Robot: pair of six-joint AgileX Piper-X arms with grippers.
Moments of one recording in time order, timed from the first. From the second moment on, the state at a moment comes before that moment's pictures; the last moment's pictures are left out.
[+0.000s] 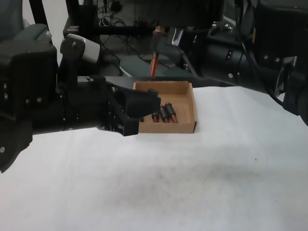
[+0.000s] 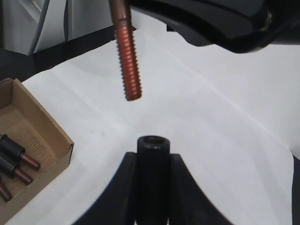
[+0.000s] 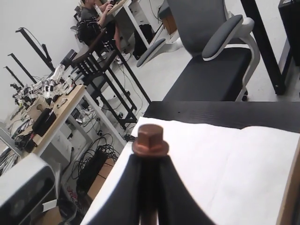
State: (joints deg) left arm -24.3 74.9 -40.2 -11.1 38.7 -6.1; right arm 33.3 81.8 -54.6 -14.6 -15.4 34.5
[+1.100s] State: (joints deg) left arm -24.3 74.9 -40.2 -13.4 35.3 -10.1; right arm 35.0 81.8 -54.6 -15.0 -15.4 28.5
